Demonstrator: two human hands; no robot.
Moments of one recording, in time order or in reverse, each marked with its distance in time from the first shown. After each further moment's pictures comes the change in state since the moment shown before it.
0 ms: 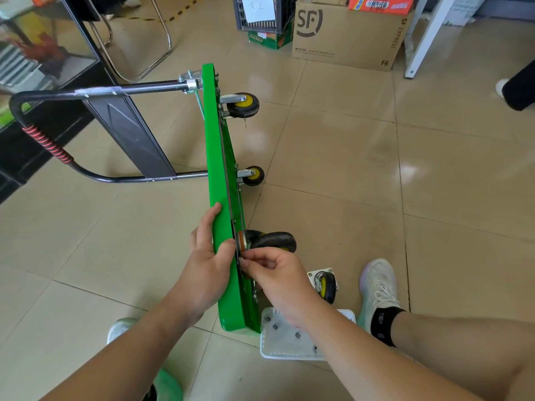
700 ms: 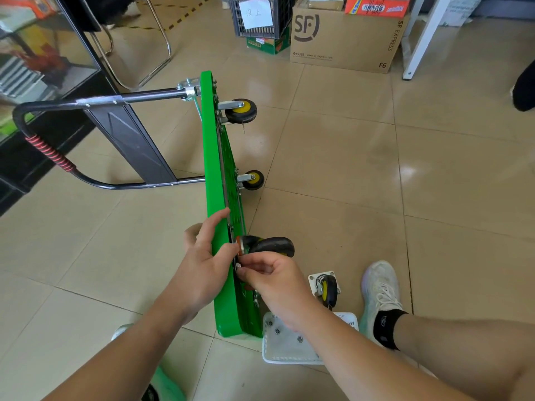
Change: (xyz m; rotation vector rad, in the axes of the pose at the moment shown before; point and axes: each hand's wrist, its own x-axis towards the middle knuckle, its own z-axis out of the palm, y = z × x) left_hand 0.003 0.016 -0.008 0.195 -0.040 0.036; right_hand 0.000 0.000 0.000 0.120 -0.035 -0.016
